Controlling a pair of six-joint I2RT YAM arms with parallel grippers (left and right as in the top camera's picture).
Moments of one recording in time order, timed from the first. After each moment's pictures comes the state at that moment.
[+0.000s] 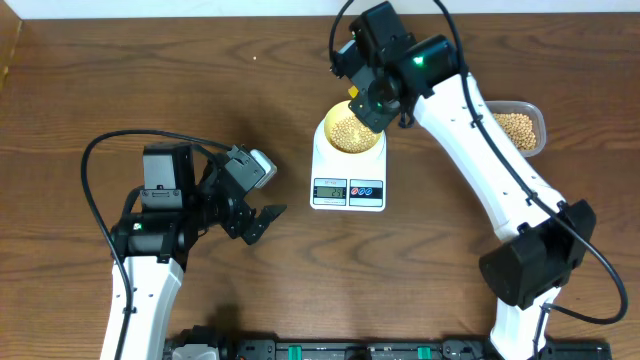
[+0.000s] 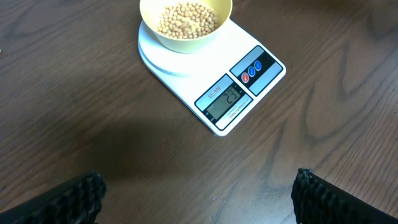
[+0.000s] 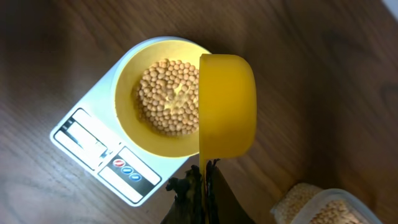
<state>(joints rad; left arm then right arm) -0.01 1.07 0.87 -0.77 0.59 0.67 0.53 2.00 2.05 -1.21 0.06 -0.28</state>
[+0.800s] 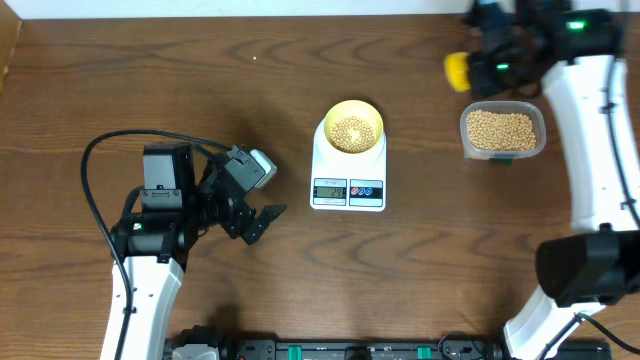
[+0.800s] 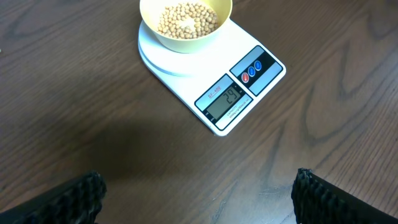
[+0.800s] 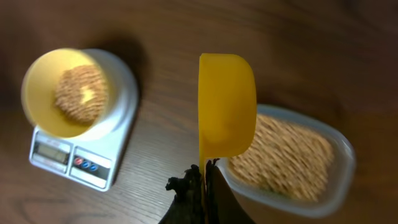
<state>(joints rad) -0.01 1.07 0.87 -0.77 0.59 0.67 0.03 1.90 2.05 -1.29 -0.19 -0.19</state>
